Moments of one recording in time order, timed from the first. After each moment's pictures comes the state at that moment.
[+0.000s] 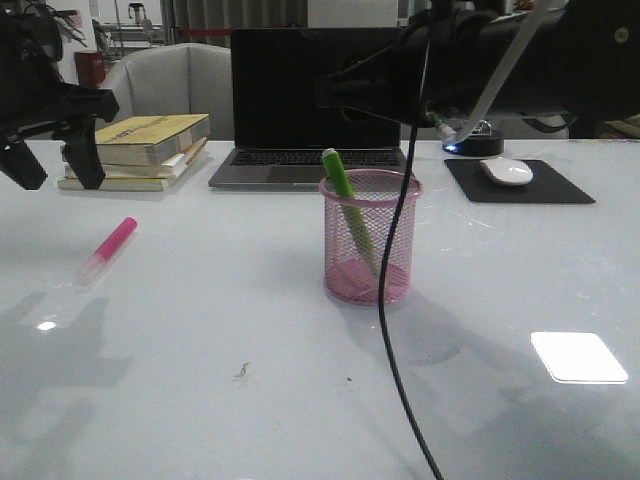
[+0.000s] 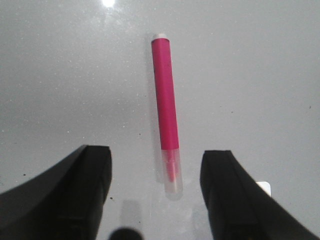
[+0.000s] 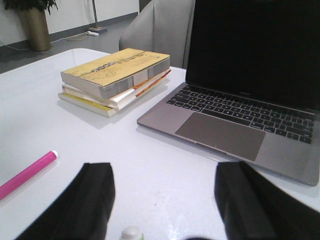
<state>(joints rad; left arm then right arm) -0.15 1.88 -1.45 -0.12 0.77 0.03 0.47 1.76 -0.89 -0.01 -0.70 0.05</state>
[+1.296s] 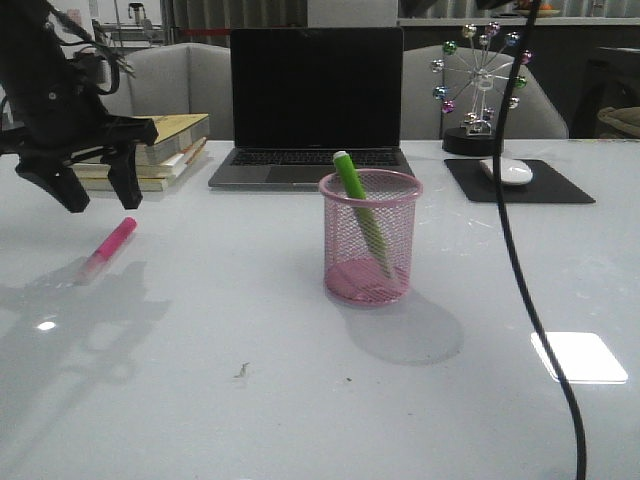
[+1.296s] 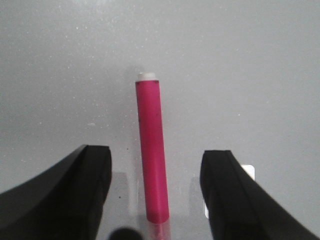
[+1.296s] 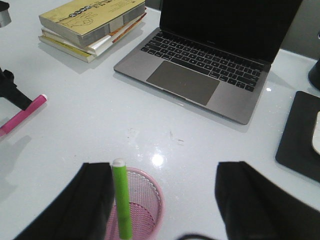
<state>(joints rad) -0.15 2.14 -1.74 -0.16 0.89 0.03 0.42 1.37 -1.02 -0.05 0.13 0.04</state>
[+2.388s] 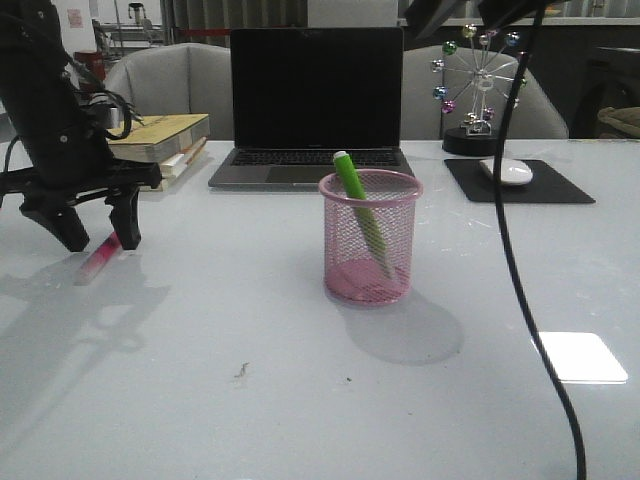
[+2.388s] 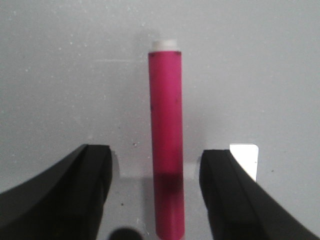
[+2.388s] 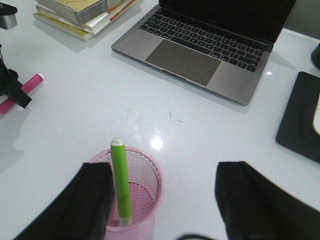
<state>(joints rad) -0.15 2.23 -1.76 -0.13 0.92 -0.02 0.42 1.37 -1.02 -0.06 0.20 0.04</state>
